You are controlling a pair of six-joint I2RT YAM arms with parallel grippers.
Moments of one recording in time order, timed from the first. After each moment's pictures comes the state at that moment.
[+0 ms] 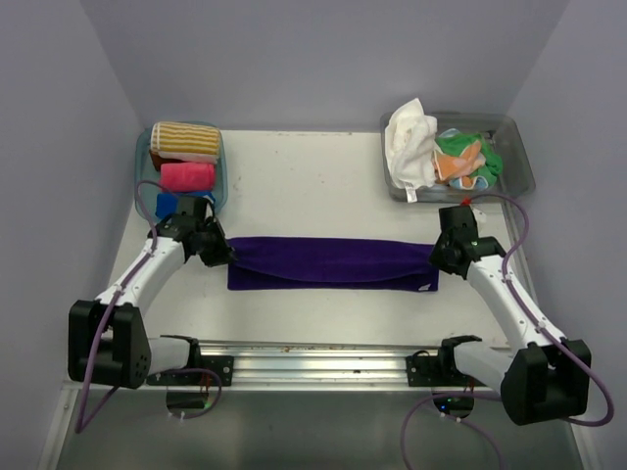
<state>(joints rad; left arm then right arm) -0.11 1.28 0.80 -0.60 0.20 -0.60 0.14 1.10 0.77 -0.72 0.27 0.58</state>
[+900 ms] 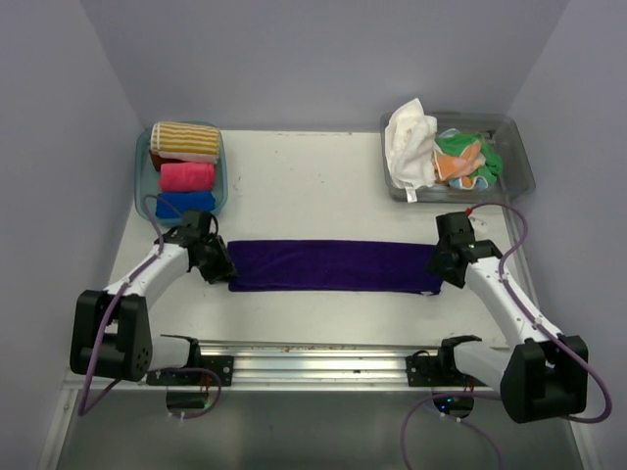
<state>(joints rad) -0.11 1.31 0.68 -0.57 0.17 -0.61 0.14 1.11 0.72 -0.76 0.33 0.63</state>
